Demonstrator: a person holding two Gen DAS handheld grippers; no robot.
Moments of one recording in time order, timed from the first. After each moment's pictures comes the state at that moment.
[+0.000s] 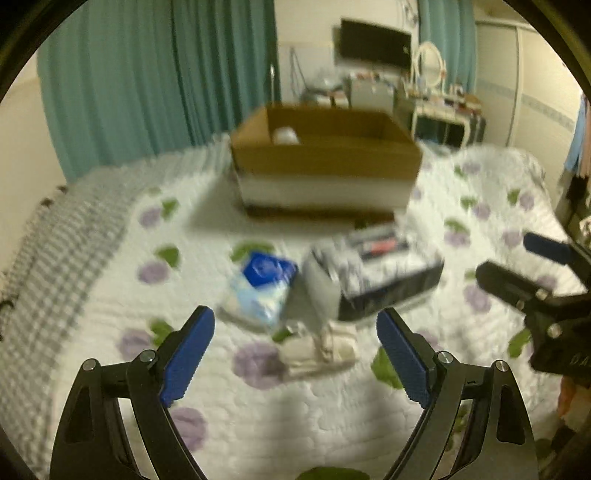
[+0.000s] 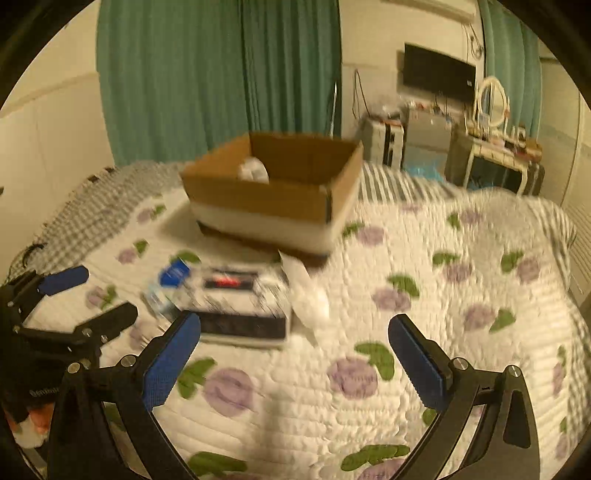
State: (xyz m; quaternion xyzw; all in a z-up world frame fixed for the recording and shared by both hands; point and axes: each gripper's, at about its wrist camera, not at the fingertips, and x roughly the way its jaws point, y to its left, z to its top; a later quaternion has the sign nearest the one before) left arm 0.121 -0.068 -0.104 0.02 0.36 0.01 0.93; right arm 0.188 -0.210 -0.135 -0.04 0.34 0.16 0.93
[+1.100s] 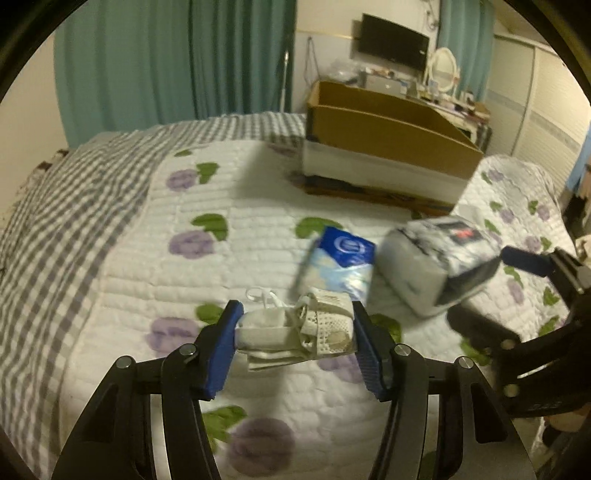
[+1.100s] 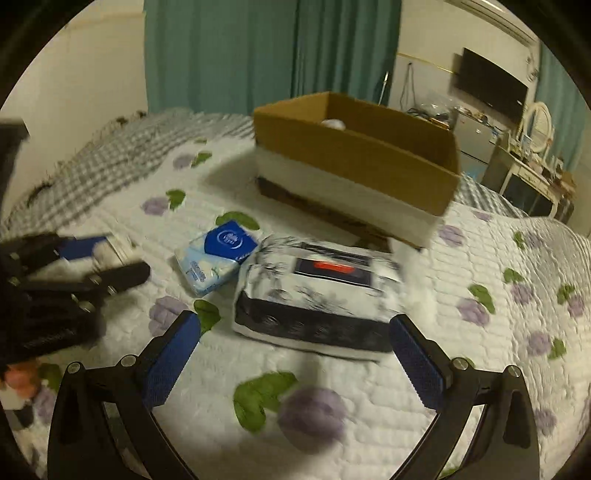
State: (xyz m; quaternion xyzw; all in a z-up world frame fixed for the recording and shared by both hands) left arm 0.132 0.013 -0.141 -0.02 0.39 -0.01 0.92; right arm 0.200 -0.107 -0.174 -0.13 0.37 0.21 0.90
